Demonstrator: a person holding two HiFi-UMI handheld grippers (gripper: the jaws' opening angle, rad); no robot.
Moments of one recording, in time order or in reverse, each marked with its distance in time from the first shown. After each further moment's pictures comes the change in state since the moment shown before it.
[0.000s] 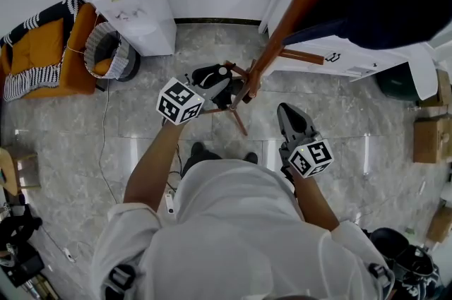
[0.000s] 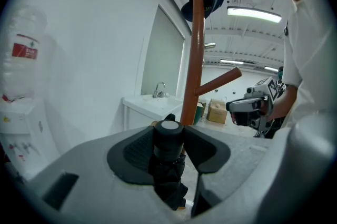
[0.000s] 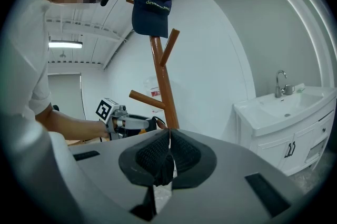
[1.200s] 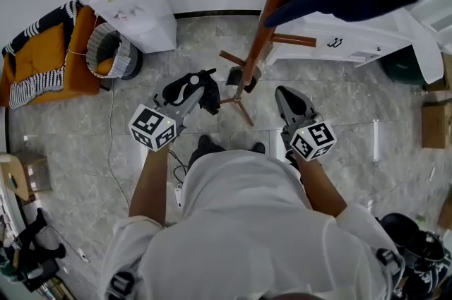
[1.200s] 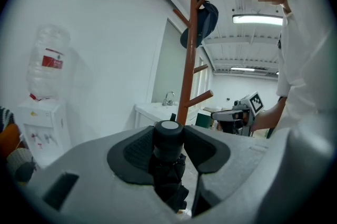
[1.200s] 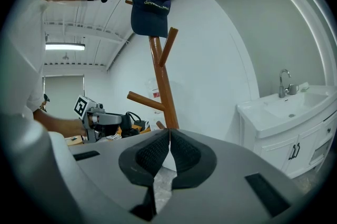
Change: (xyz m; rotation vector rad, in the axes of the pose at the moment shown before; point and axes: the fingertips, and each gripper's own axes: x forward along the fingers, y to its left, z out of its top) left arm -0.092 -0.023 0.013 -0.051 -0.101 0.137; right arm 0.007 -0.002 0.004 -0.002 -0.015 0.033
